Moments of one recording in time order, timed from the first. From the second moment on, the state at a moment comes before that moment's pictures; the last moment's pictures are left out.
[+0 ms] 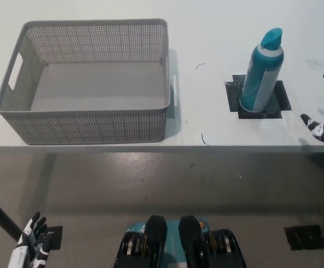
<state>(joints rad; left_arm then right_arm) 0.22 0.14 0.12 0.04 0.09 -0.32 0.00 -0.45 -0.41 -0.05 0.30 -0.03 -0.12 0.13</state>
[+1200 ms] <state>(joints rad) 0.21 0.15 0.12 0.03 0.10 -0.33 0.00 -0.72 -0.21 0.00 0.82 -0.07 -0.13 0.08</state>
